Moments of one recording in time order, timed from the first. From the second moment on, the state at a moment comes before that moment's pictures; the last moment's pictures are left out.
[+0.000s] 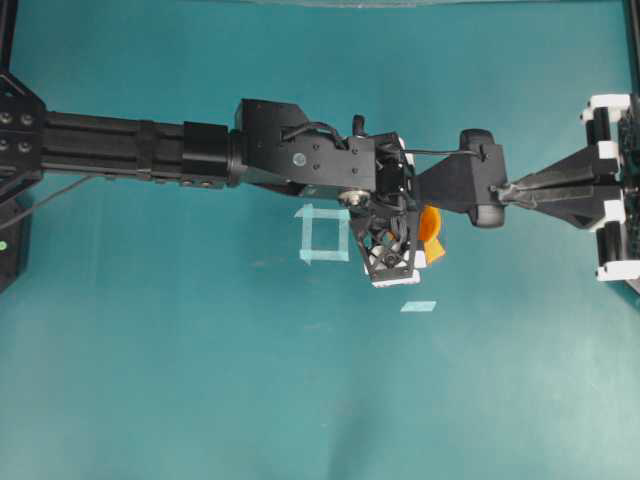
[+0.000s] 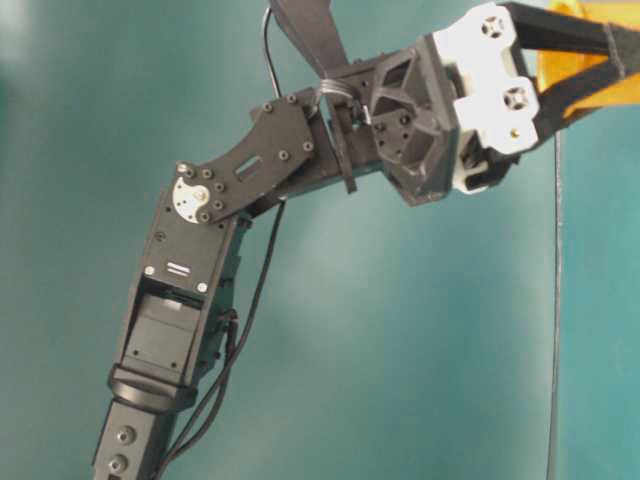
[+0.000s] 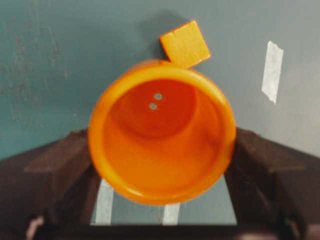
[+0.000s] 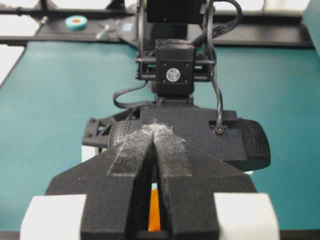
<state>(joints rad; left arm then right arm) 0.02 0.53 -0.28 0.01 0.91 -0.05 0.00 -0.88 1.15 -0.01 -0.21 0.01</state>
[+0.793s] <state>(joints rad) 0.00 0.62 -0.40 0.00 0.94 -0.02 0.00 -0.88 1.15 -0.01 -0.21 0.00</state>
